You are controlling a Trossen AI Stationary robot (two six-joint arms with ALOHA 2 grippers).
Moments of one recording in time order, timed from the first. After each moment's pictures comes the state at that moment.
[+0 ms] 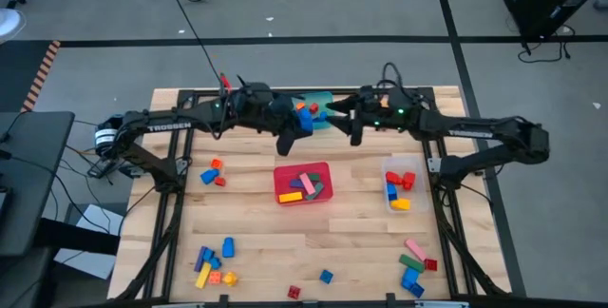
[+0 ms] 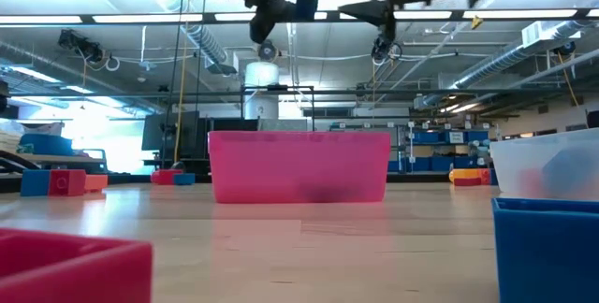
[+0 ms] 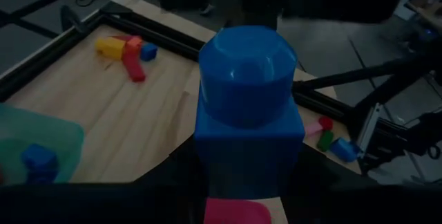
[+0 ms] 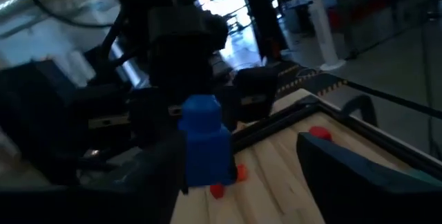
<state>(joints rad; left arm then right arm) 0.26 1.43 1.21 -0.14 0.24 -0.30 -0.31 1.23 0.83 0.37 -0.18 0.41</state>
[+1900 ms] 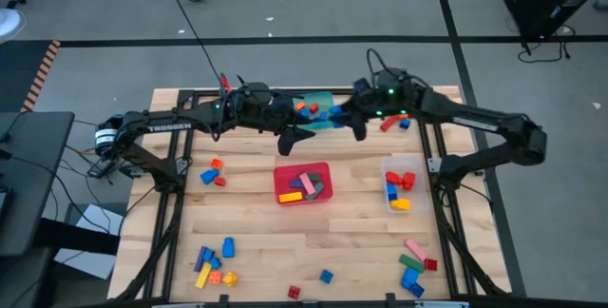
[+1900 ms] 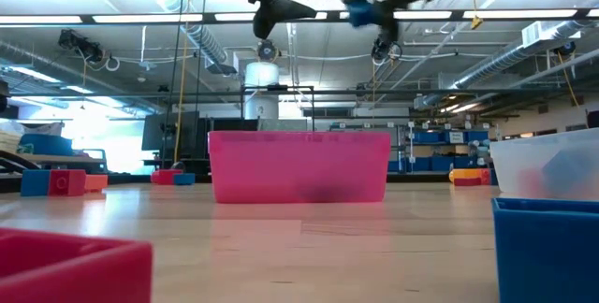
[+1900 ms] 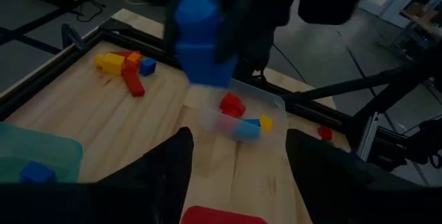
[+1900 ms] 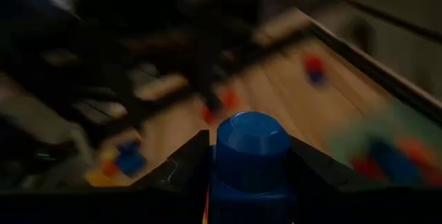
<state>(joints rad) 0.25 1.44 1.21 -0.10 0.22 -0.29 -0.42 1.22 1.05 -0.23 -0.35 0.31</state>
